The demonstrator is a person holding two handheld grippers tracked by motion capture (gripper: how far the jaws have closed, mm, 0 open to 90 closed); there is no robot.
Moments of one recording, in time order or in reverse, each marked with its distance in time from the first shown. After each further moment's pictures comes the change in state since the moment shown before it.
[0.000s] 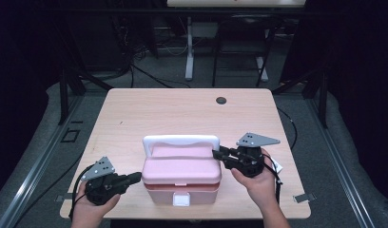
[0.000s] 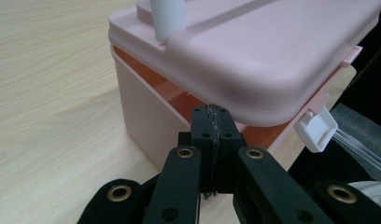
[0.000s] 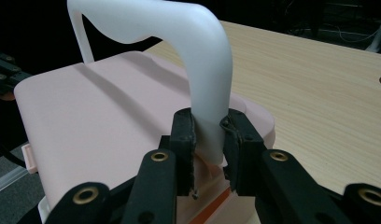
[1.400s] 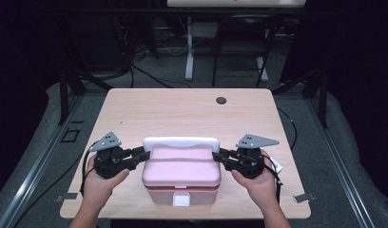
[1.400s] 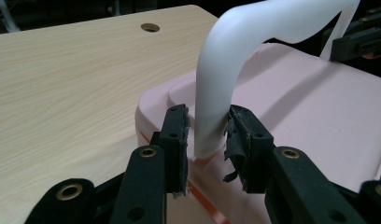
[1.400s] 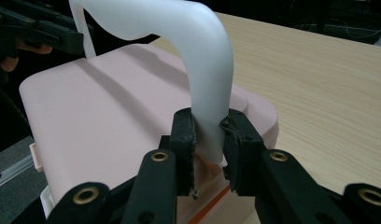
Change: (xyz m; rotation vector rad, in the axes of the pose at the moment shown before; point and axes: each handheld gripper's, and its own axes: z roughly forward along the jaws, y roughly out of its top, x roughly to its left) left arm 0.021 0.051 0.016 -0.073 0.016 -0.031; right arm 0.000 -0.003 0.001 0.020 0.016 -0.007
